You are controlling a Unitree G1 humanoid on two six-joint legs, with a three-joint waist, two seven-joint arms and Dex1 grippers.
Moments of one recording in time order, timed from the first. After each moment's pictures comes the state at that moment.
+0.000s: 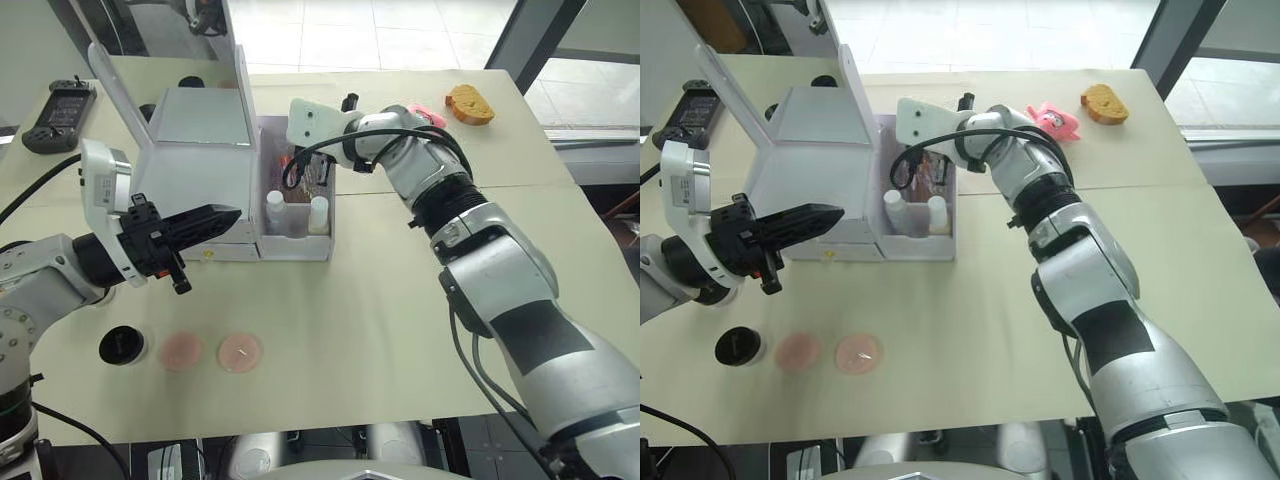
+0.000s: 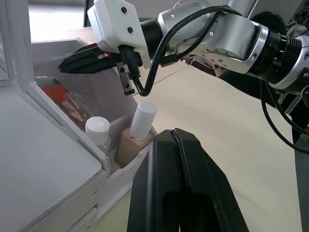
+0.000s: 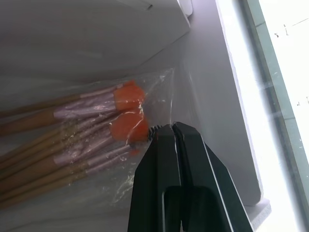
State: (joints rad) left arm -0.23 0.88 0.43 -0.50 -1.17 0.91 -0.64; right arm -1.43 -0.18 0.41 1.12 -0.33 -0.11 0.65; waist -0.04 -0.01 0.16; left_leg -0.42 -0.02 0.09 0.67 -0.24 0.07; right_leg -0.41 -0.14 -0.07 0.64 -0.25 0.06
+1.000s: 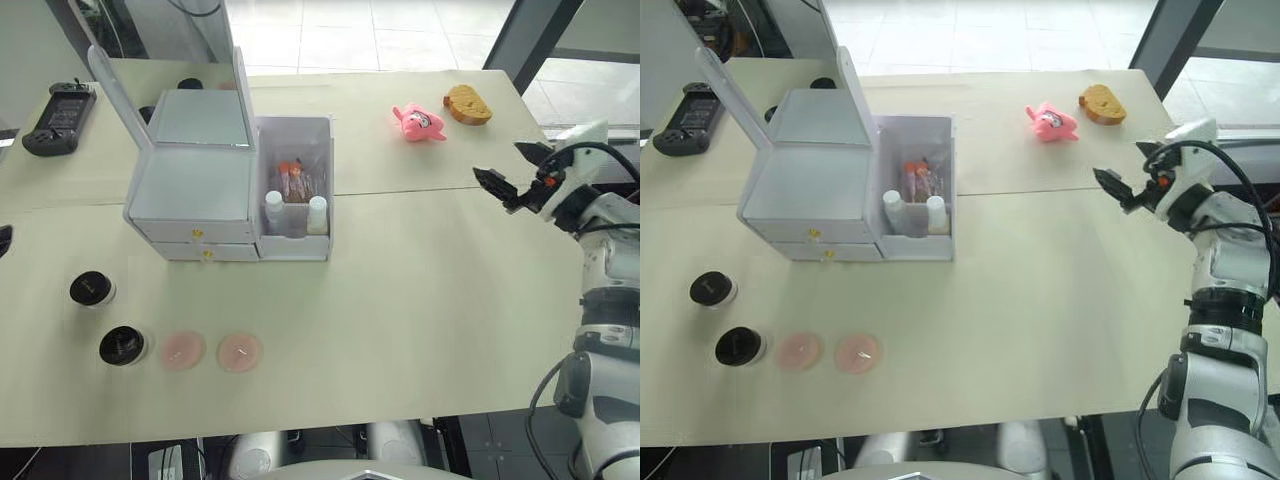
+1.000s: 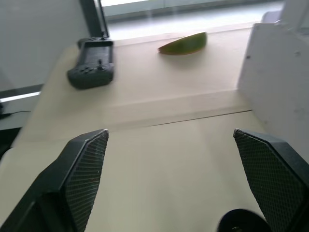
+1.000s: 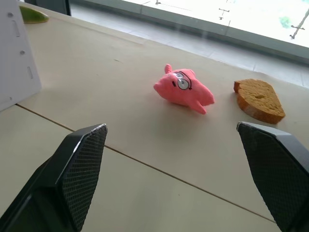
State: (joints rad) left arm 0.03 1.03 0.85 0.53 -0.54 0.19 -0.89; right arm -0.64 -0.69 -0.35 0.61 0.24 0.08 0.85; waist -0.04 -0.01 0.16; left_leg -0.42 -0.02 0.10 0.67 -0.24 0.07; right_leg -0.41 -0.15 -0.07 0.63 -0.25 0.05
